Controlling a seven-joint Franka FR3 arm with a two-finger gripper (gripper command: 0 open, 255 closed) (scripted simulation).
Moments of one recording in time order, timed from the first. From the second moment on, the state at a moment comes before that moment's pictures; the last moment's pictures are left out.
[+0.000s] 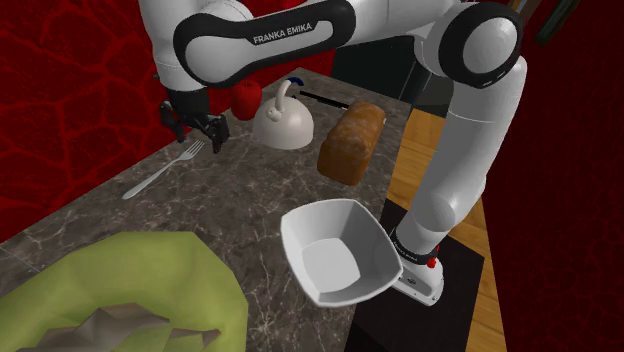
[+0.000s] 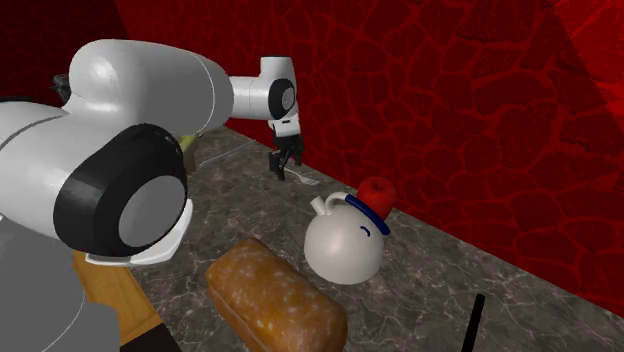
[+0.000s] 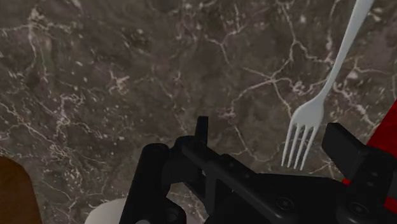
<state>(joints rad) -0.15 0.25 0.76 -1.74 -0.24 1.91 1.84</state>
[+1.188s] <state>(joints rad) -0.03 0.50 0.67 -1.56 -0.40 1.93 2.06</state>
